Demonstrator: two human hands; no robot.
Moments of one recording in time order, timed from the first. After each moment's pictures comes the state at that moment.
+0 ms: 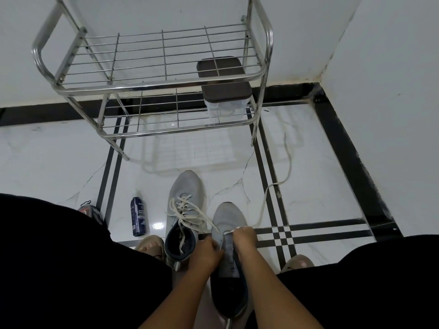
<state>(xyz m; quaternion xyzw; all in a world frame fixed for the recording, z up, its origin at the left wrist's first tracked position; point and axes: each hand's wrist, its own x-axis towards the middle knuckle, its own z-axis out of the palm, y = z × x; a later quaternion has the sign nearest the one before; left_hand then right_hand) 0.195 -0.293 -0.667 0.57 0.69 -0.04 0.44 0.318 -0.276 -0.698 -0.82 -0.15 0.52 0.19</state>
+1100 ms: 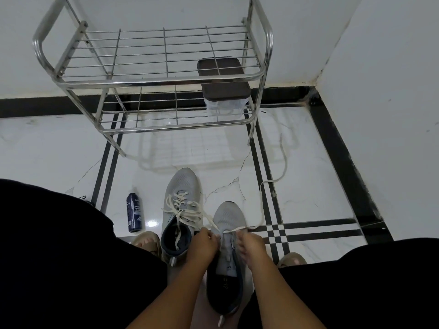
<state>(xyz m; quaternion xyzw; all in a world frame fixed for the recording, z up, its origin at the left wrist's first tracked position) 0.204 -0.287 -0.676 0.52 0.72 0.02 0.46 0.337 -0.304 -0.672 -0.77 -0.03 0.59 0.26</state>
